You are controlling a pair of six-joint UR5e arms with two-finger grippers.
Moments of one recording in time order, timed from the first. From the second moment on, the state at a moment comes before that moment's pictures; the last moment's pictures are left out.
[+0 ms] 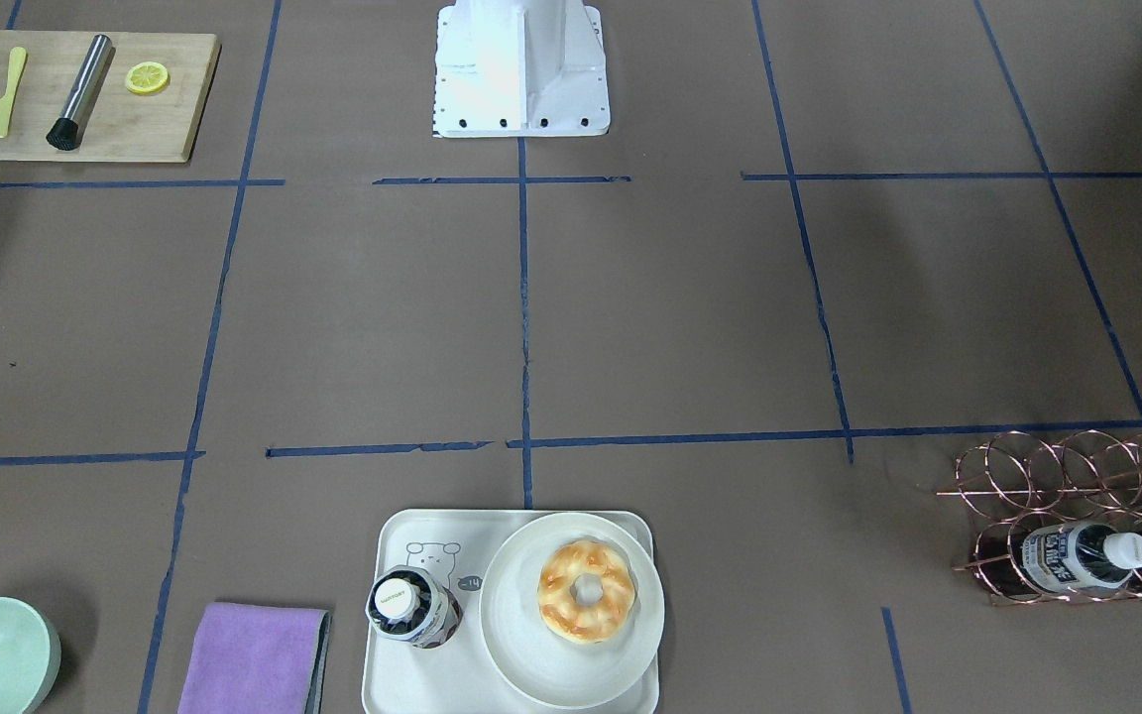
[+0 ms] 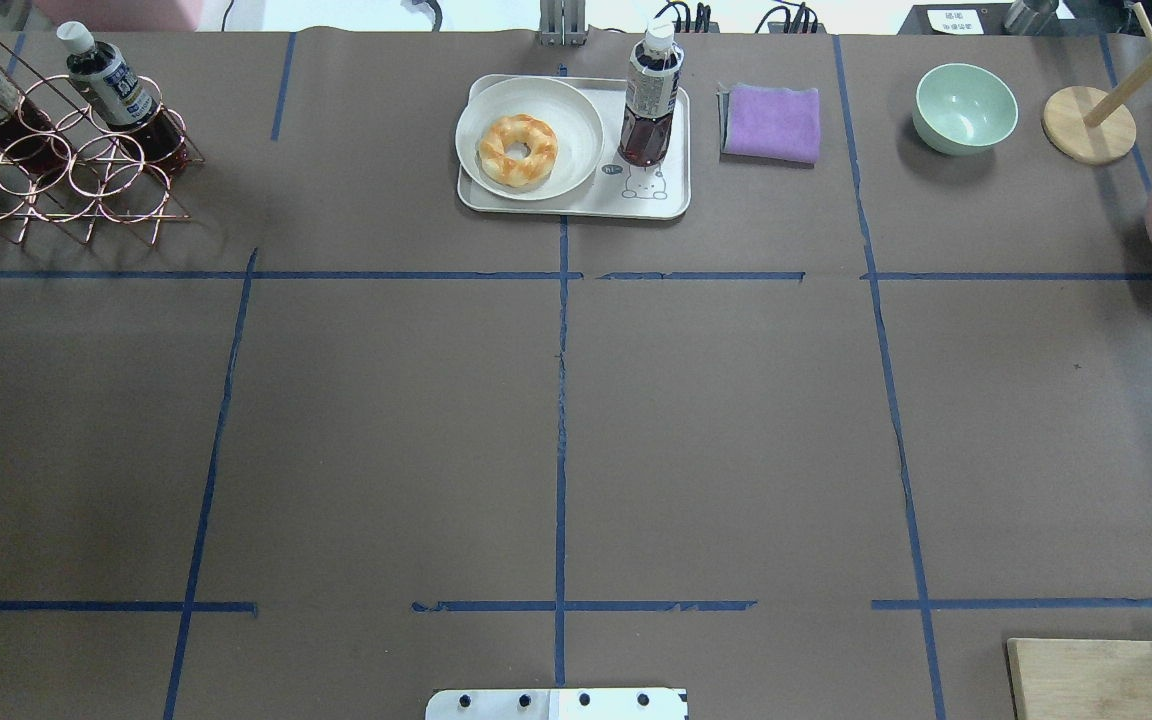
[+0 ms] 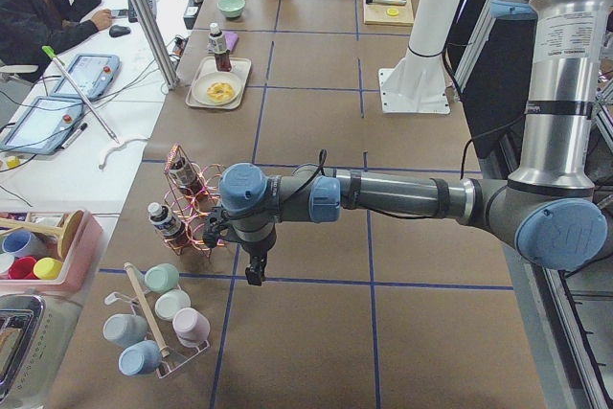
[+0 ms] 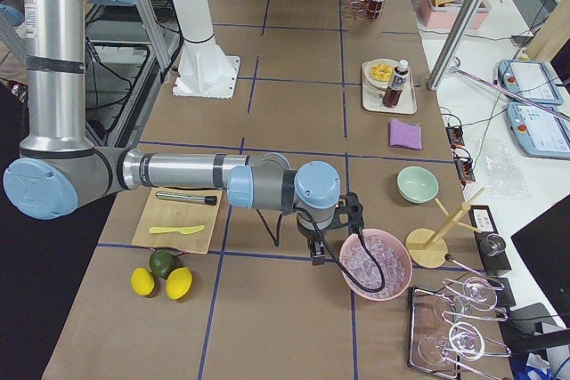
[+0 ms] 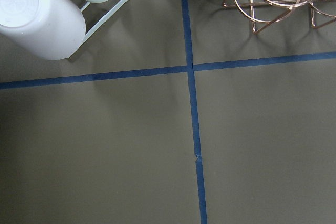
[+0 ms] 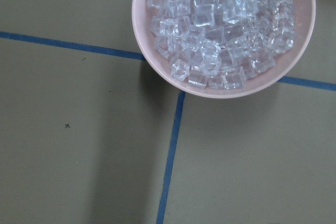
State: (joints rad) left arm -1.58 -1.57 -1.65 -1.48 -2.35 0.11; right arm 1.65 -1.65 1.68 -1.62 2.42 -0.22
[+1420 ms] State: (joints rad) left arm -1.58 -1.57 -1.63 -1.48 -2.35 0.11; right arm 1.65 -1.68 1.65 -1.62 2.47 -0.19
